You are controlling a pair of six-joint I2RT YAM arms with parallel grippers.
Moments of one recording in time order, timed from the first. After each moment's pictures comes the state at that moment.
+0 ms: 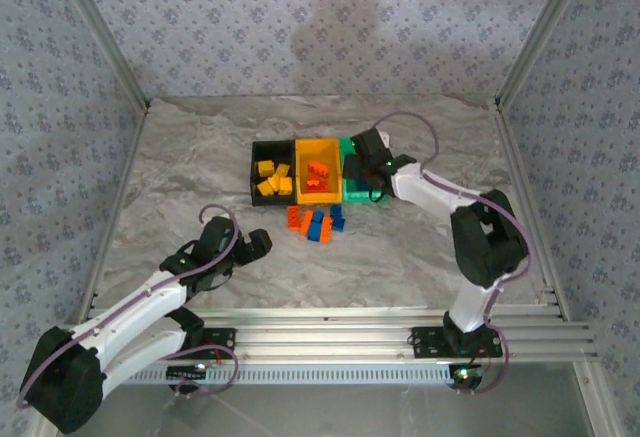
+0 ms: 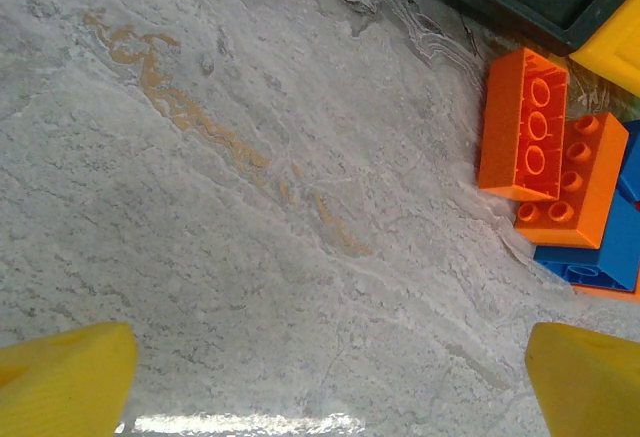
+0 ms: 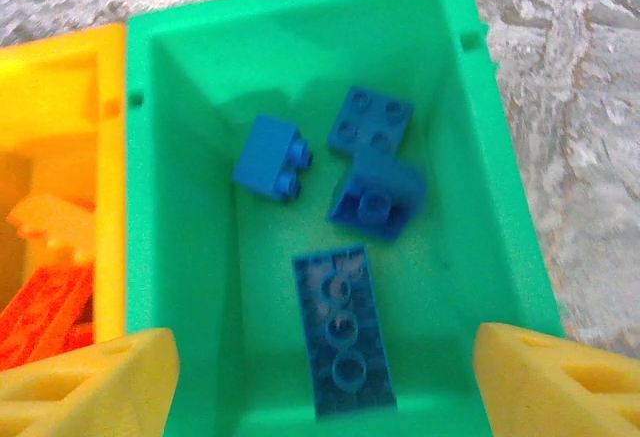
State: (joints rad) left arm -0.58 0.86 0.37 -0.35 -0.06 -0.88; right arm 0.54 1.73 1.20 -0.35 0.27 0.55
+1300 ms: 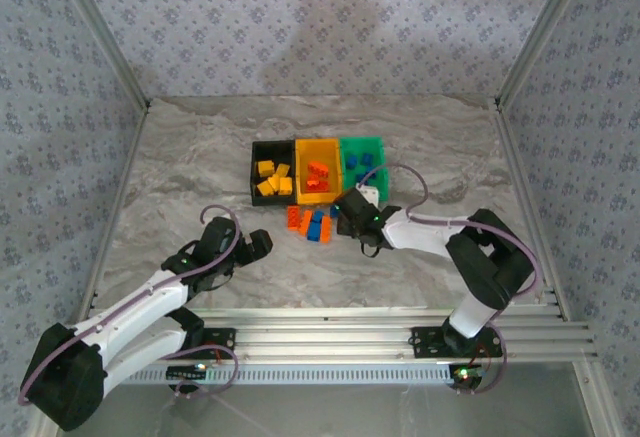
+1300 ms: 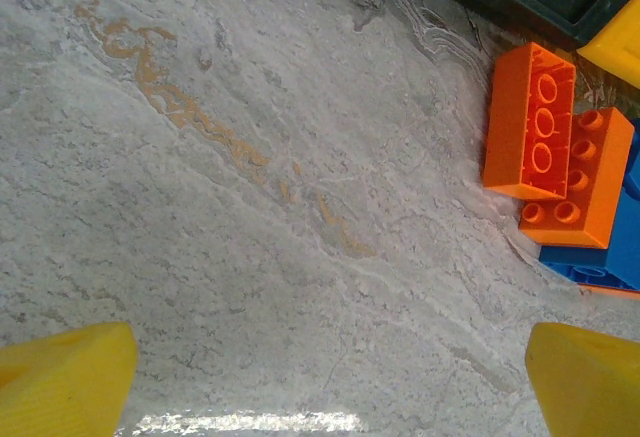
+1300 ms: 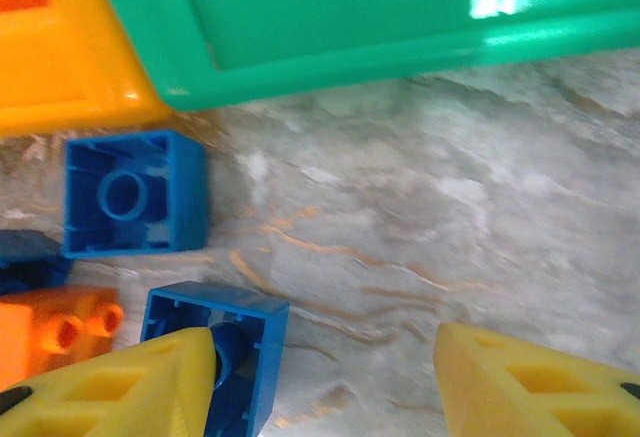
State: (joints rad) left arm -0.58 0.88 0.35 -0.32 -0.06 -0.88; right arm 0.77 1.63 0.83 -0.26 0.31 0.79
